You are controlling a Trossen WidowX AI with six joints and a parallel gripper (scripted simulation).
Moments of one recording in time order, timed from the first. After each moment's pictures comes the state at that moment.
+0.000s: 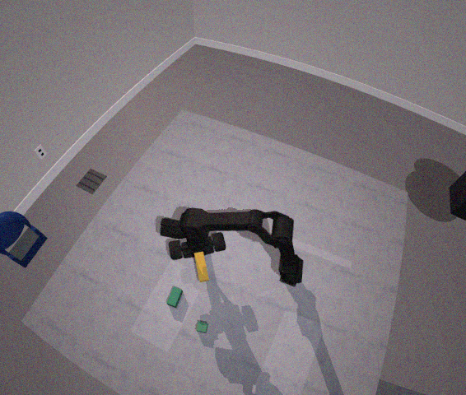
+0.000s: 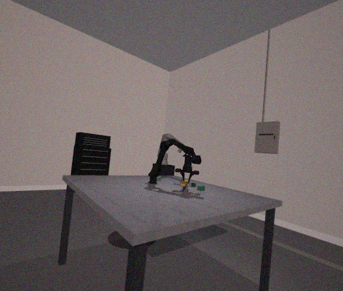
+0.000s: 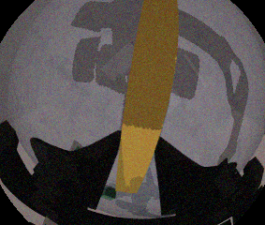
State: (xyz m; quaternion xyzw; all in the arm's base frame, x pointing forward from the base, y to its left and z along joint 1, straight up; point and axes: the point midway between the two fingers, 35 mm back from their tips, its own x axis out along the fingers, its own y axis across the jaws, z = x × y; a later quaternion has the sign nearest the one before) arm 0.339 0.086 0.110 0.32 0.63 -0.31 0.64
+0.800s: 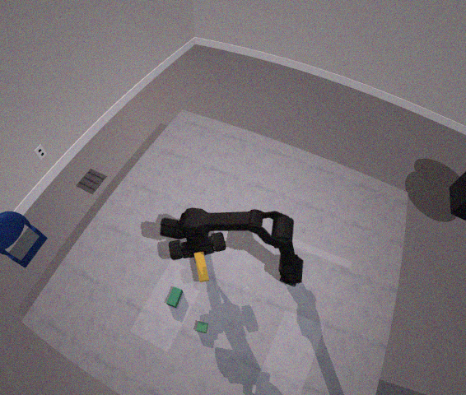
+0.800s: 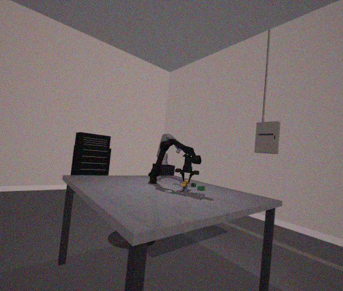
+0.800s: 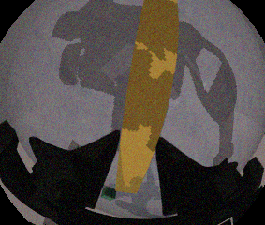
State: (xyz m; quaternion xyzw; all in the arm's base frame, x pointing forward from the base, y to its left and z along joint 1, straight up) arm 0.339 0.086 0.110 0.32 0.63 -0.31 0.64
